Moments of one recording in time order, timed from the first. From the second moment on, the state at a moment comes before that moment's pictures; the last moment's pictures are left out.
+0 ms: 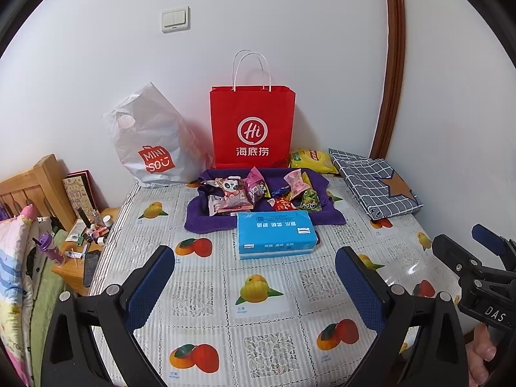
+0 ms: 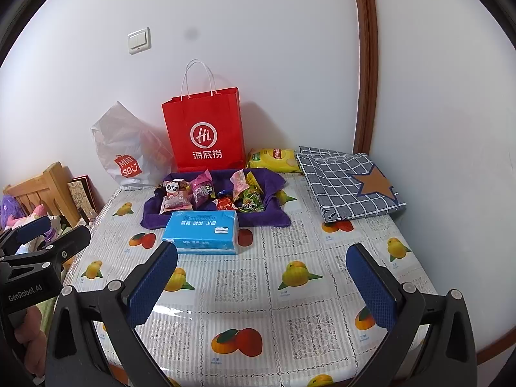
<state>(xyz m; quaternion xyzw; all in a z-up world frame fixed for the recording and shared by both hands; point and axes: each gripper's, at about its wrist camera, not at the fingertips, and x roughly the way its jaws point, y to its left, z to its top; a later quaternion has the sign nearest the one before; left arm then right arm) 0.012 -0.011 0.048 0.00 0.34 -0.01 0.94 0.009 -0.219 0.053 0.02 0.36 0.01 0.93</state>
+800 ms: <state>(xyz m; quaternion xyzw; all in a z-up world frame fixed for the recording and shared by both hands) 0.011 -0.006 0.049 0.00 0.34 -0.01 0.94 0.013 -0.213 0.049 0.02 0.36 0.01 0.93</state>
